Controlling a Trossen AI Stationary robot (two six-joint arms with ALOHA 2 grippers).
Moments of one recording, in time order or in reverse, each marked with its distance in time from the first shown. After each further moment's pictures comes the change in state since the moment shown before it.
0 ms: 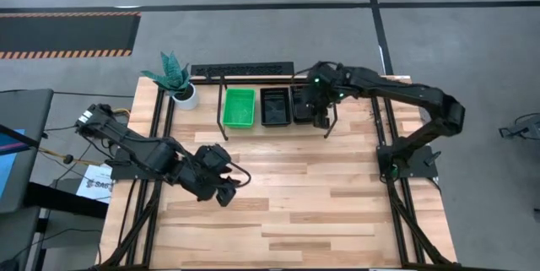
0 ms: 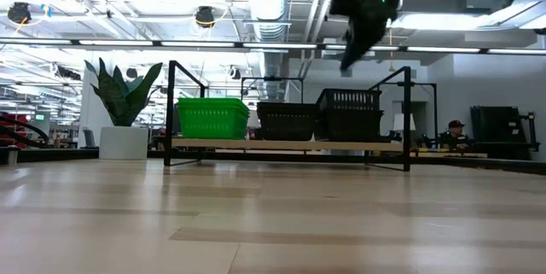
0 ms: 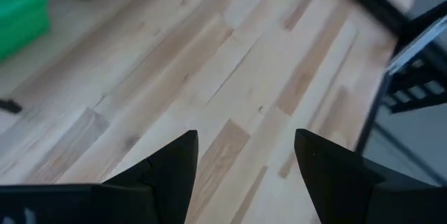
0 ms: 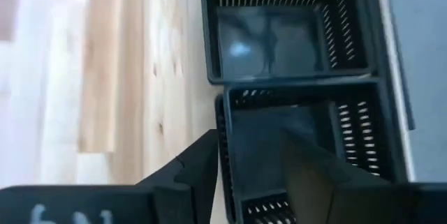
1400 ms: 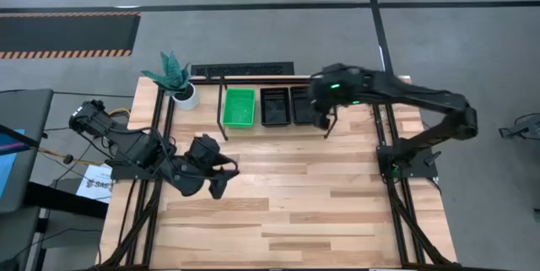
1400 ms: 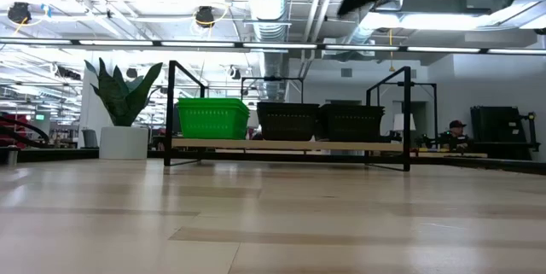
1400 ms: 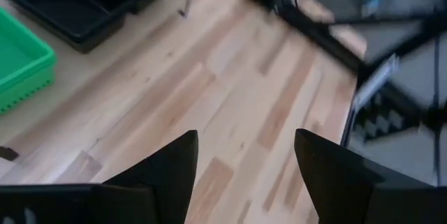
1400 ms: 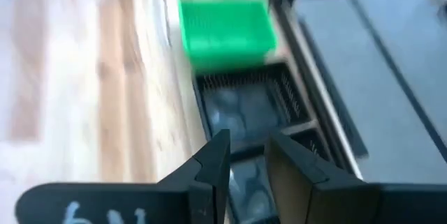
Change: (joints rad) left arm -0.028 -0.091 0.000 0.073 -0.128 0.057; right arm 0.184 -0.149 0.102 0.022 0.220 0.254
